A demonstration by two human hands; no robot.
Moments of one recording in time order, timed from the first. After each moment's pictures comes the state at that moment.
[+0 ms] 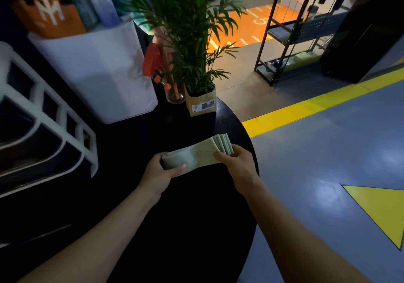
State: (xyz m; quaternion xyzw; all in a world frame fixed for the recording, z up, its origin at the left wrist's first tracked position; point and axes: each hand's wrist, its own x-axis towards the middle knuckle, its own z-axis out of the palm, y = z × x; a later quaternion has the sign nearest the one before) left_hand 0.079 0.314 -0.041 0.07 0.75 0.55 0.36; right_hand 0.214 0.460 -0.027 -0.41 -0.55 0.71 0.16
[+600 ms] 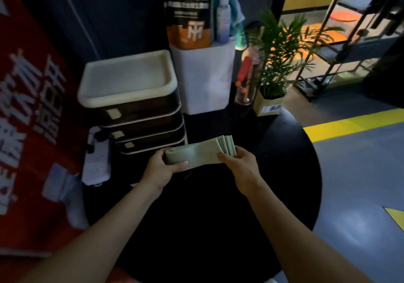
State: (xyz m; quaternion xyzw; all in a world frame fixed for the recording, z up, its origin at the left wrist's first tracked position) left_hand 0.023 0.095 0.041 0.05 0.74 0.60 0.29; right_hand 0.149 0.249 0.053 -0.37 -0.57 0.72 0.16
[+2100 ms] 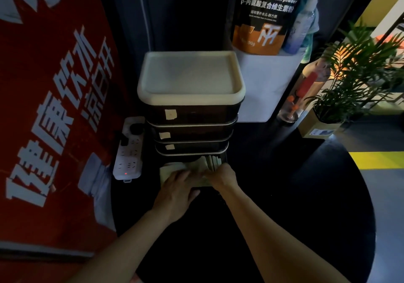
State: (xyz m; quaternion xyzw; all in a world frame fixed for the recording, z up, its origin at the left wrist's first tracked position) left_hand -0.025 0.012 -0.016 0.38 0.91 0.13 0.14; right_hand 0.003 0.157 0.002 -0.41 -0.78 0.46 -0.11
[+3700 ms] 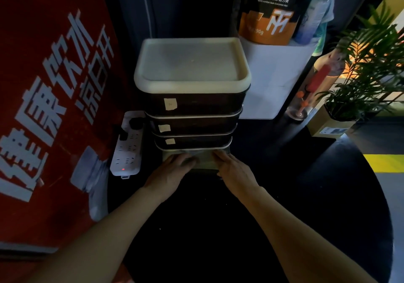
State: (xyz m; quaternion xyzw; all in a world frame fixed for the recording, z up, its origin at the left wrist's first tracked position) left_hand -0.067 0.012 -0.021 0.43 0.88 0.14 0.13; right_hand 0.016 0.196 -0.013 -0.04 -0.99 0.11 -0.07
